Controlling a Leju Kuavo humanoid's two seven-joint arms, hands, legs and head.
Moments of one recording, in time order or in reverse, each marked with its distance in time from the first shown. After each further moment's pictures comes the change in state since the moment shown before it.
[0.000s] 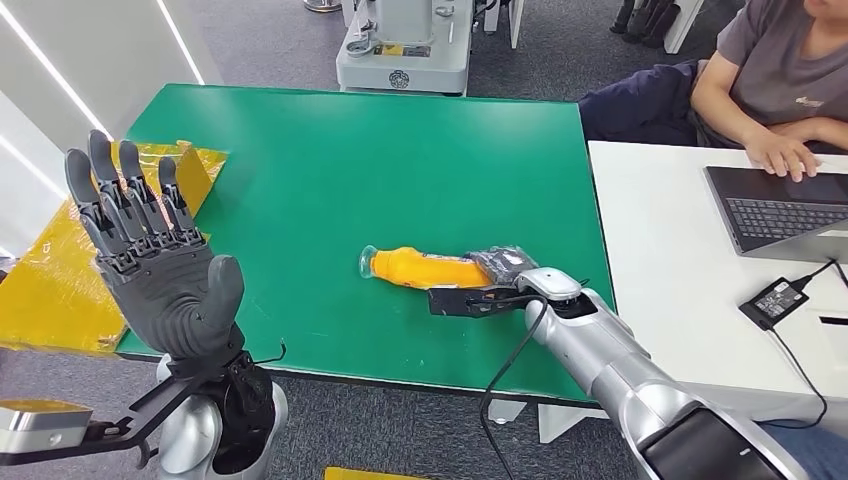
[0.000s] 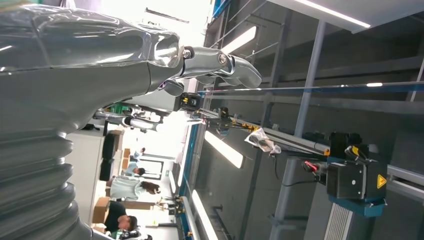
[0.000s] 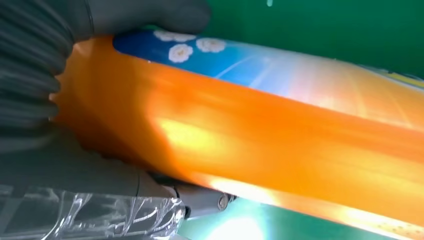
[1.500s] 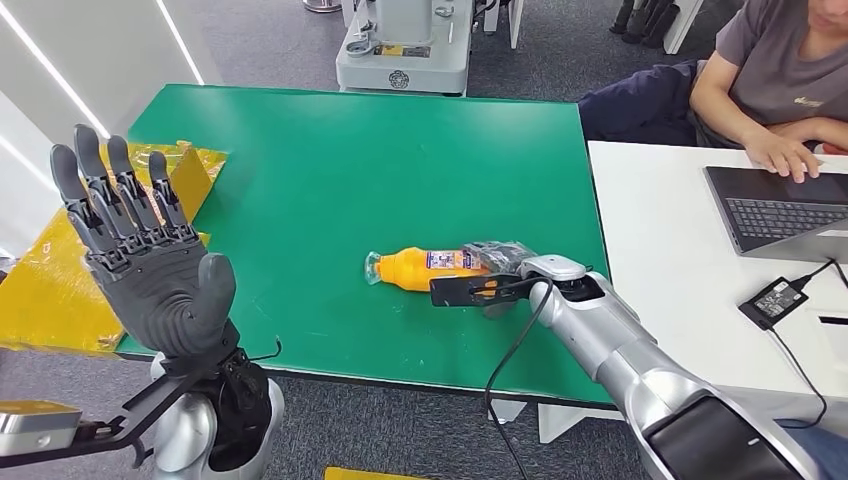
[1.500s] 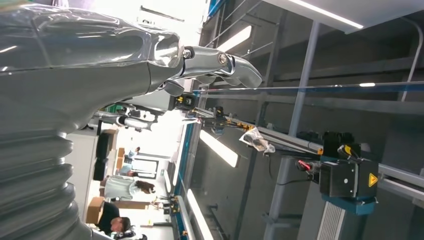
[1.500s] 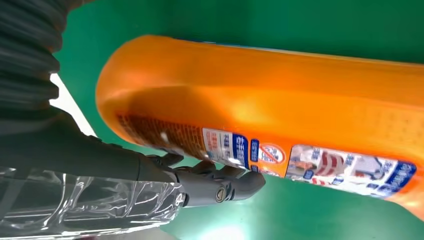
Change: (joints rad) left arm -0.007 -0.012 0.019 -0.010 -0.003 -0.026 0.000; right arm -0.041 -0.012 -0.019 -0.019 -0.036 0.197 -0.003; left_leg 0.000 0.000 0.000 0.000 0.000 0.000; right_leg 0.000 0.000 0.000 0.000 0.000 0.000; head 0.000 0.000
